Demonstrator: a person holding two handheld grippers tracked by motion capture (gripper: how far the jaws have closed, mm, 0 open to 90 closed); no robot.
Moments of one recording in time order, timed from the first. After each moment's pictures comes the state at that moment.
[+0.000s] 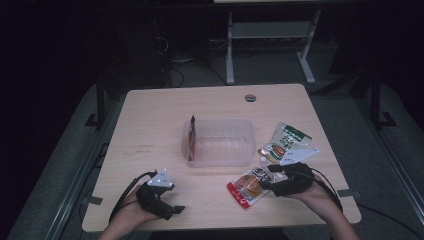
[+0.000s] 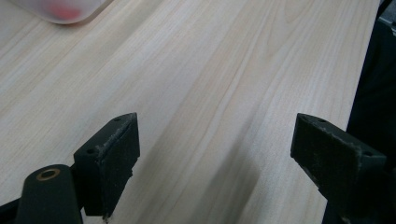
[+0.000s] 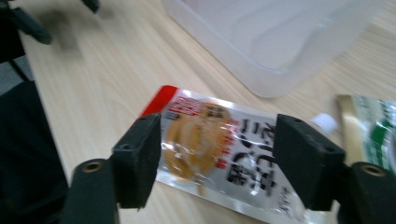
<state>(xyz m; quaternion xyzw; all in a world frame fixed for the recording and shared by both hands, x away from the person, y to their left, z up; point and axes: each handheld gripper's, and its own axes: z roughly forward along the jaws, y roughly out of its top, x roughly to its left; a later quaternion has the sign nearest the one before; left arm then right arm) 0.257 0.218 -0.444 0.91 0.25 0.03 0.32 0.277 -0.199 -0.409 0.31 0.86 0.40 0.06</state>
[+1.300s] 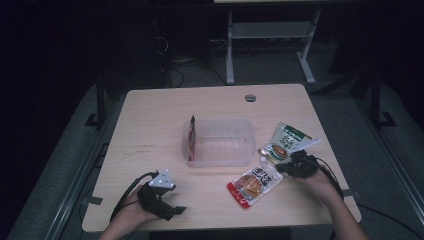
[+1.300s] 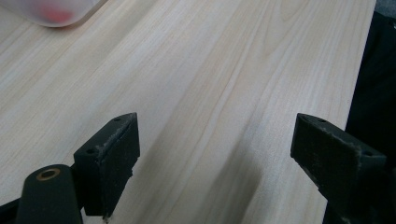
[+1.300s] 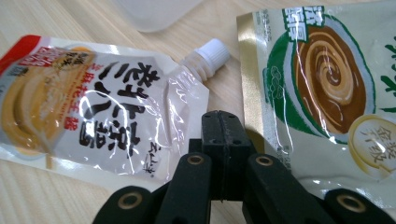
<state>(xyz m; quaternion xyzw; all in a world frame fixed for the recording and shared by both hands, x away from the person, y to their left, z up) 0.257 0.215 -0.445 0.91 0.25 0.03 0.32 0.334 -0.243 -0.460 0.38 0.86 0.34 0.05</state>
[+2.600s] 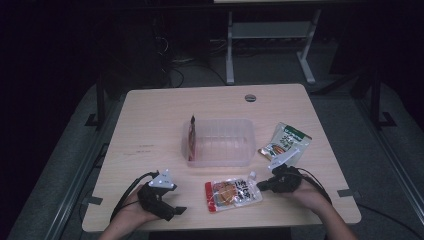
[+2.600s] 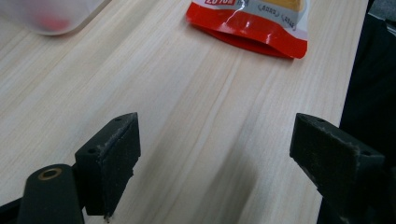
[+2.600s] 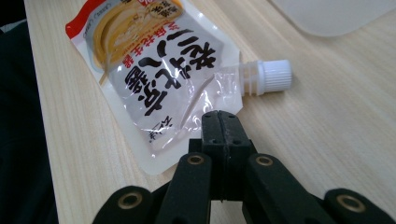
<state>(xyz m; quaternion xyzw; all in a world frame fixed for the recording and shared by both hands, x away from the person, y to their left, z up) 0.256 0.213 -0.443 0.91 0.24 0.02 0.34 0.305 -0.191 -0.460 0.27 0.90 0.34 -0.03</state>
